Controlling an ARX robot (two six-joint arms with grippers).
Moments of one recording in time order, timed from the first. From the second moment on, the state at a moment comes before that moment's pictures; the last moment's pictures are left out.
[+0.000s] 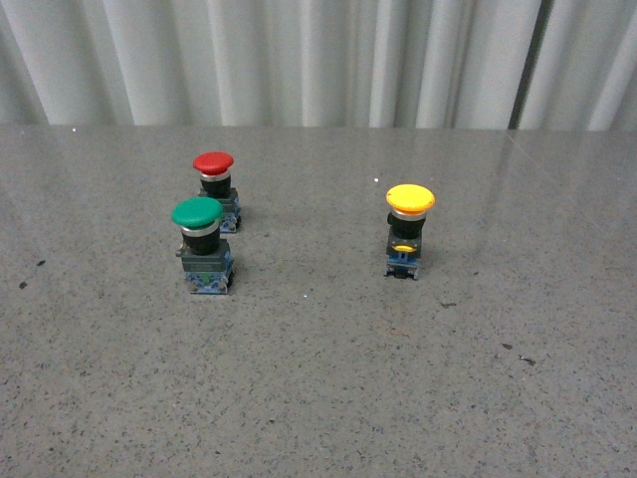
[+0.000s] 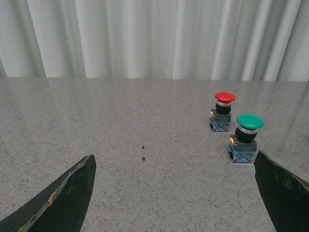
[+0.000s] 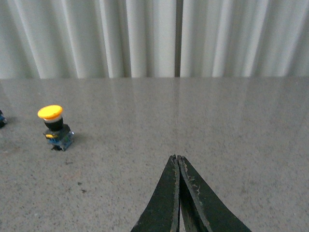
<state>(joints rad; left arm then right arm) 0.00 0.01 0.01 0.00 0.00 0.00 0.00 0.01 0.02 0.00 0.00 0.01</state>
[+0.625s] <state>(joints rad) 0.00 0.01 0.01 0.00 0.00 0.00 0.00 0.00 0.01 0.00 0.00 0.01</state>
